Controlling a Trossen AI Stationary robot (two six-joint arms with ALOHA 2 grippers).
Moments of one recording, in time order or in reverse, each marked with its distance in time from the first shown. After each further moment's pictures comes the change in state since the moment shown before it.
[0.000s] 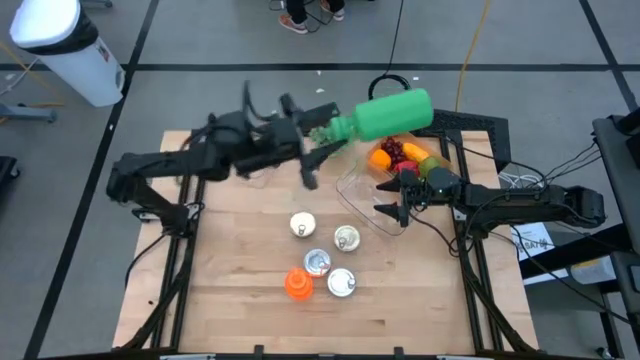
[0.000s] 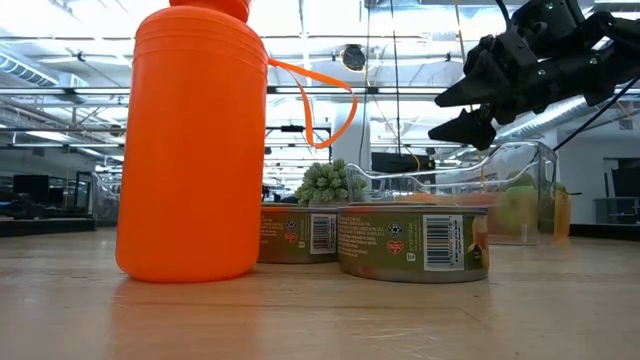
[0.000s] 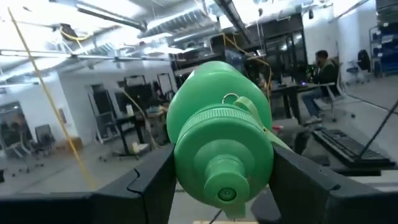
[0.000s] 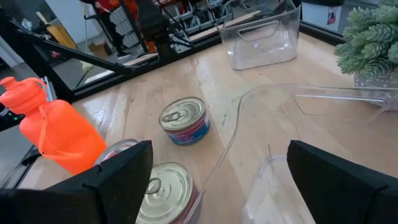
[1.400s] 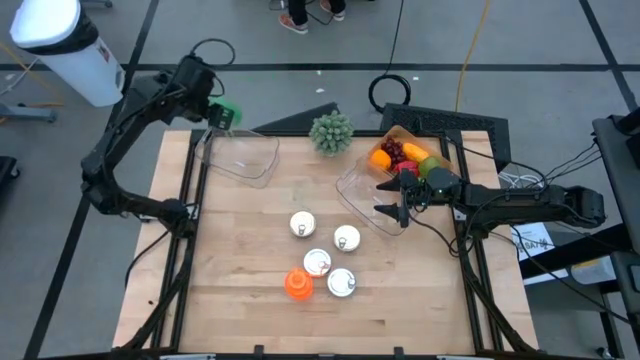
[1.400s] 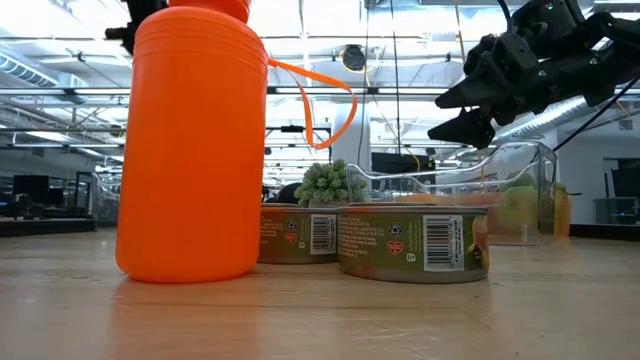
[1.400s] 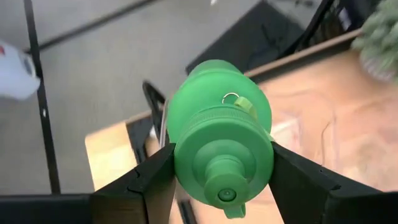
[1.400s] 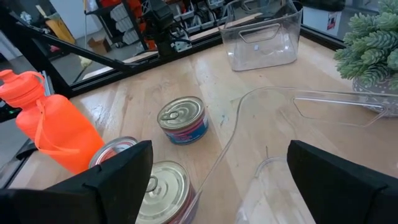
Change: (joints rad) left arm 0.880 -0.197 -0.029 -1.461 -0.061 -0.514; right arm 0.000 0.000 0.000 0.000 0.000 -0.036
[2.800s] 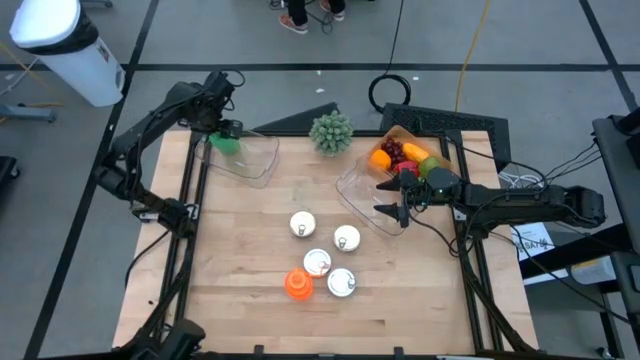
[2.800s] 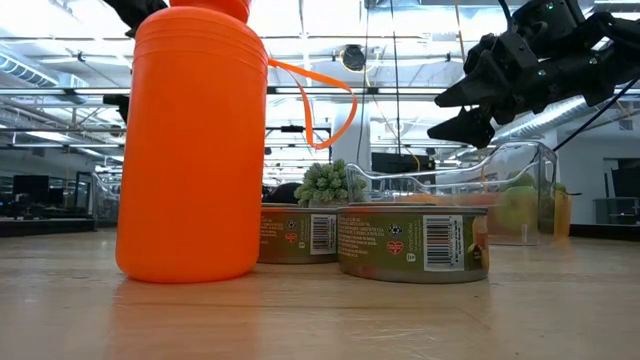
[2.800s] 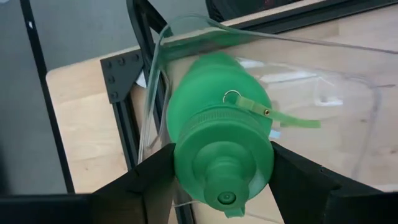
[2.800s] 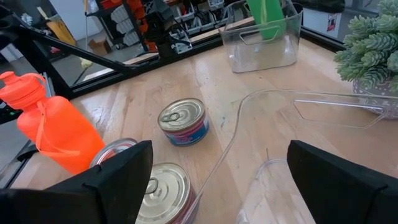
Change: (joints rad) left arm 0.152 0.155 -0.330 0.160 0.086 -0.067; right arm 0.000 0.000 0.000 0.007 0.000 0.002
